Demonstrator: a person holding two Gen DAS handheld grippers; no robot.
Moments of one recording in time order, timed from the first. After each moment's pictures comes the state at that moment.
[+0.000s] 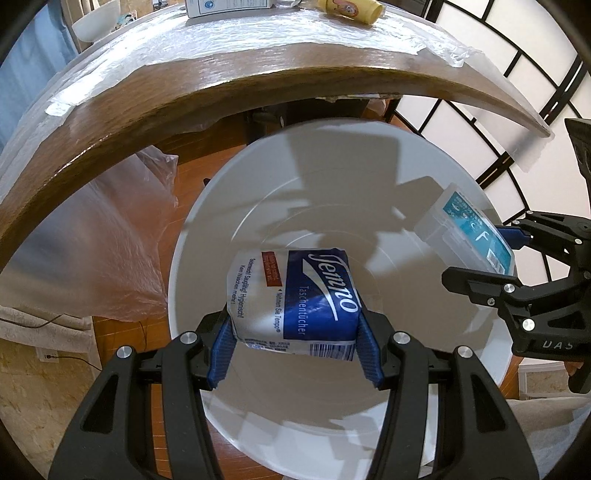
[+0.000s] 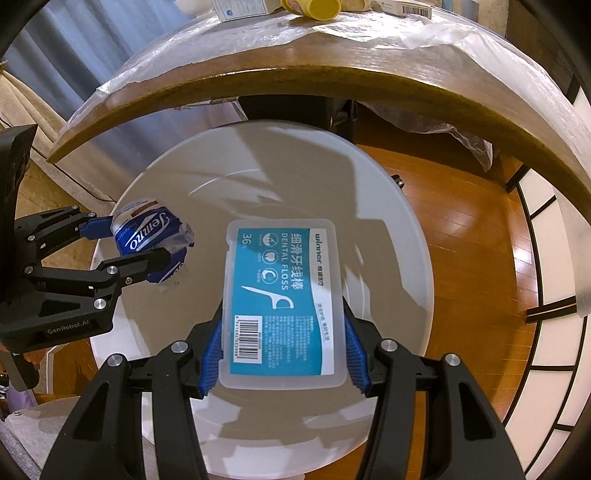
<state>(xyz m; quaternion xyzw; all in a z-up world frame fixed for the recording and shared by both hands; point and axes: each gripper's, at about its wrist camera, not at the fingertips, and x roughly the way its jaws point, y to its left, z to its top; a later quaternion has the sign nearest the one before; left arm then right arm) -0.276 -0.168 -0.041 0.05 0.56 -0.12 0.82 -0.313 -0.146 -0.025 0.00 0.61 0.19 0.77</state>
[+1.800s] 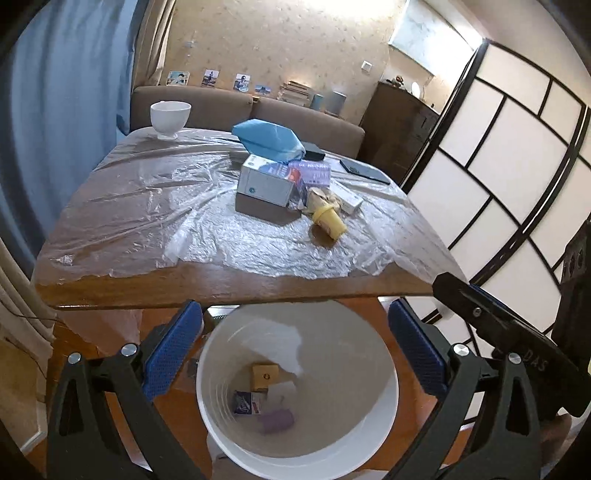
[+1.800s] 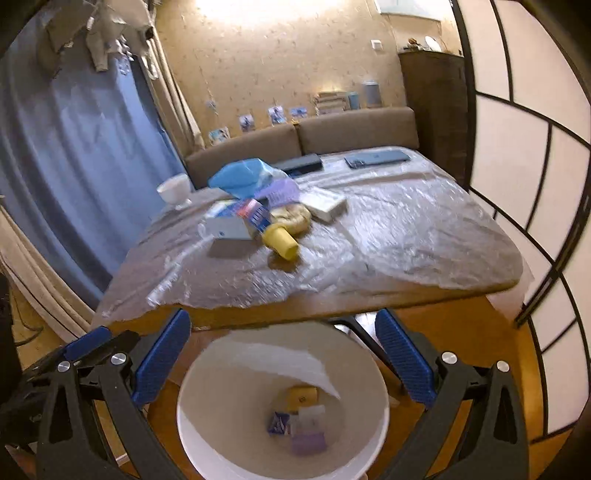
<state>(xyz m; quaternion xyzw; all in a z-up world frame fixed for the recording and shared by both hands) -0.316 -0.120 0.101 -0.13 0.37 -0.11 0.91 -0.342 -0.152 0.139 0.11 0.38 0.07 0.91</state>
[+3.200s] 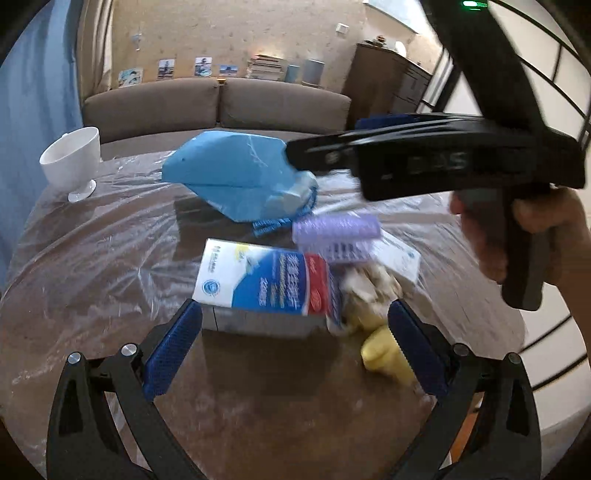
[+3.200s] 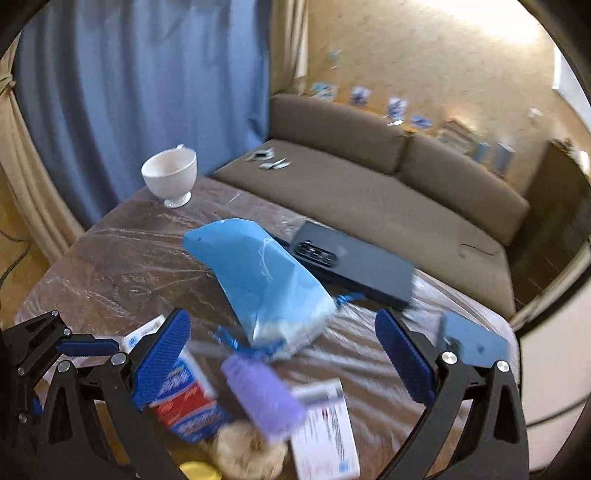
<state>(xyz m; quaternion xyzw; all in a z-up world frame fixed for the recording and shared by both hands) -0.091 -0.141 0.076 -0.06 0.42 -0.16 0.89 0.011 -0.079 0.118 -0.13 0.44 0.27 0.84</state>
